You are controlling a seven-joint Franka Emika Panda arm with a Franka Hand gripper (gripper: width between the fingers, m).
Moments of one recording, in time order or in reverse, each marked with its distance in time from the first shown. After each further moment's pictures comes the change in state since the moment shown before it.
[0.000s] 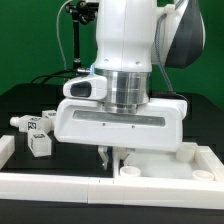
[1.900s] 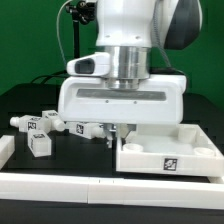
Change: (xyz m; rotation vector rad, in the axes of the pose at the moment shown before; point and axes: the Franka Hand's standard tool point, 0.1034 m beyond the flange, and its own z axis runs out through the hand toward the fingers) arm -0.022 0.008 -0.027 0.029 0.042 -0.037
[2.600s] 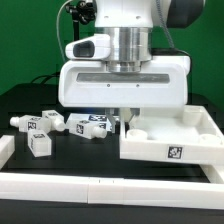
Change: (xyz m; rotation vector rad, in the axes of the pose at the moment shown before) arm 0.023 -0.019 -0.028 0.028 -0.048 0.031
